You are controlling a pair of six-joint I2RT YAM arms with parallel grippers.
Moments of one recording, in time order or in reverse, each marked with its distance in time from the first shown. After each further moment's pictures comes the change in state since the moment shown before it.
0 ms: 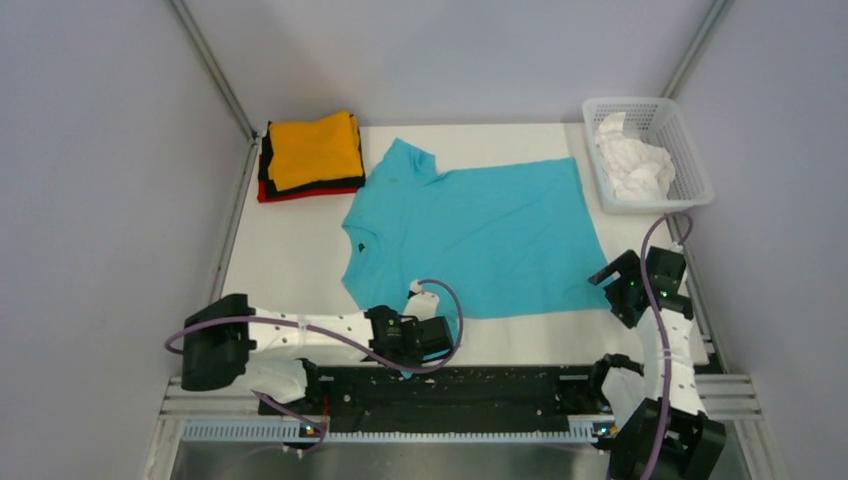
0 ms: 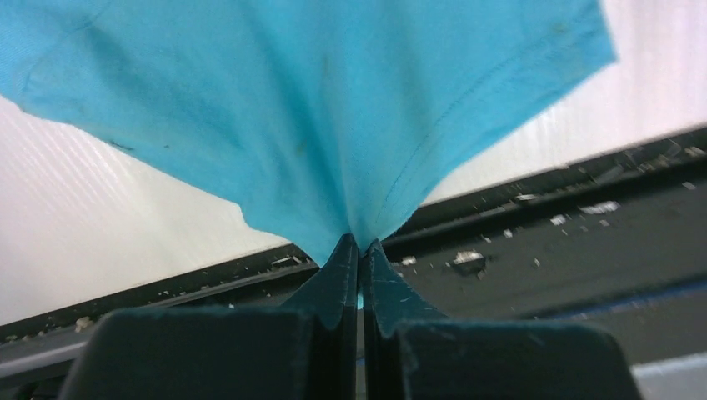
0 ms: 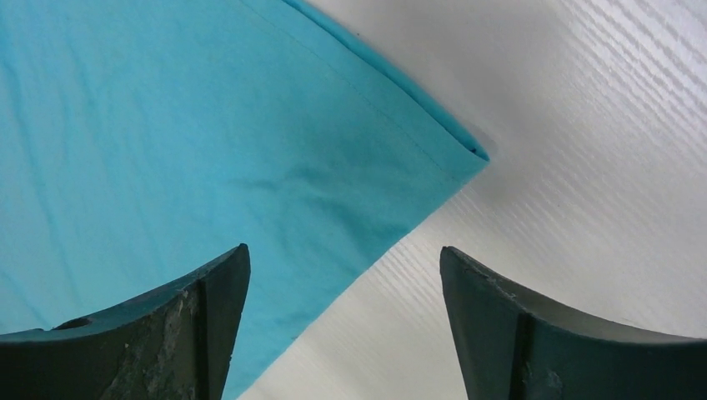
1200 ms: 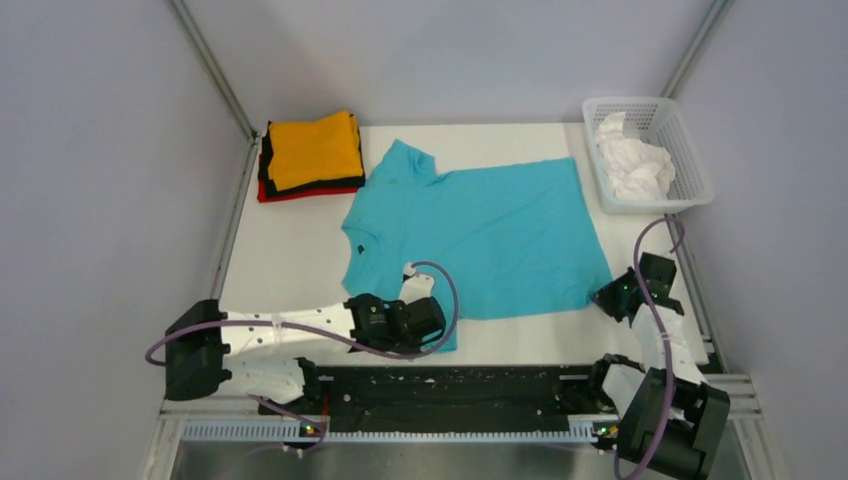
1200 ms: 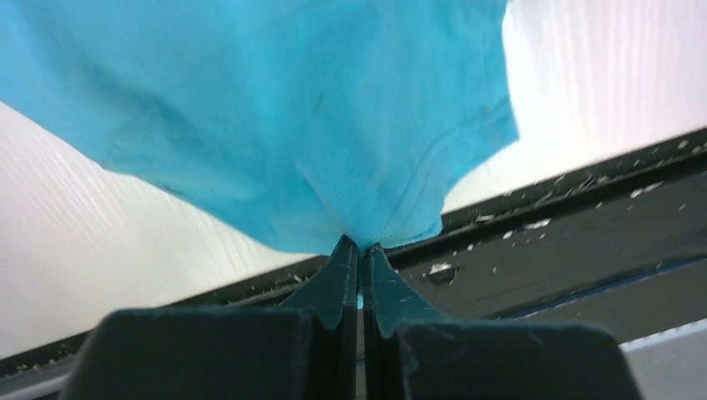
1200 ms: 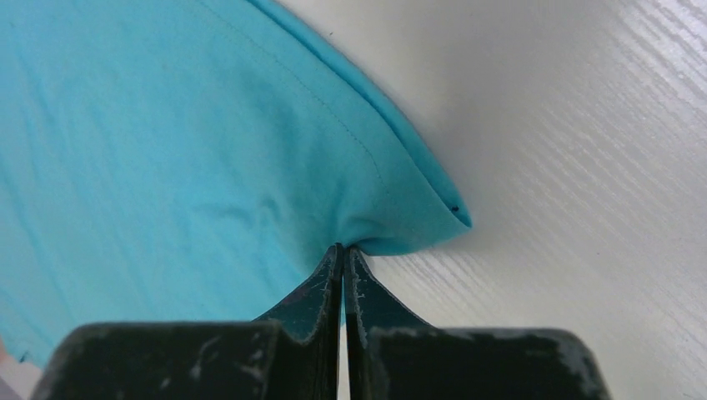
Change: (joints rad) left arm 0.054 -0.154 -0.010 0.025 0.006 0.071; right arm 0.000 0.120 -0.139 0.232 -0.021 0.079
